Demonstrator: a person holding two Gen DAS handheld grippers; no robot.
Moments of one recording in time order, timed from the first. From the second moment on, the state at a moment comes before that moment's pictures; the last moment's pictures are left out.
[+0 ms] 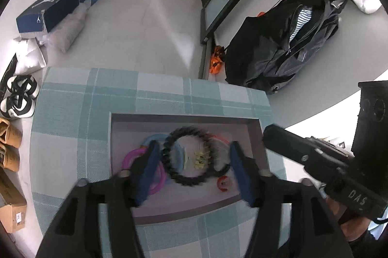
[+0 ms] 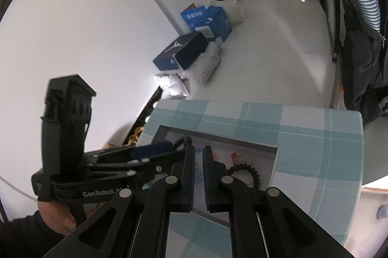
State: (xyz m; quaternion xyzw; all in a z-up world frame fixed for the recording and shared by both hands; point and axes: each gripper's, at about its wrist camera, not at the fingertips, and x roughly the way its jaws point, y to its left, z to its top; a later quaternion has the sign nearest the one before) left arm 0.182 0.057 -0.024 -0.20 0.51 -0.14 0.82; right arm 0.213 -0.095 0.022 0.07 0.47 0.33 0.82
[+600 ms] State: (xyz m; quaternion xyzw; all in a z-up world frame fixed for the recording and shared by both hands) left arm 0.163 0.064 -0.006 -0.17 0.47 -0.08 0.86; right arm 0.206 -0.112 0.035 0.07 0.44 0.31 0.84
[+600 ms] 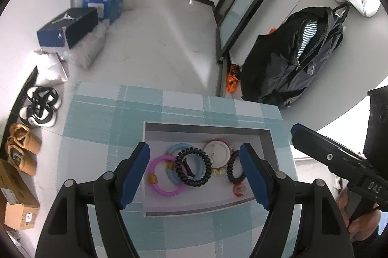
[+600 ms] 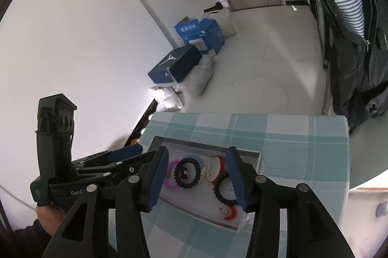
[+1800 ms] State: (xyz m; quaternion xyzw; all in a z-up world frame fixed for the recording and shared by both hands) left arm 0.060 0.052 0.024 -0.11 0.36 0.02 0.92; right arm 0.097 -0.127 0.052 0.00 0.35 0.26 0.90
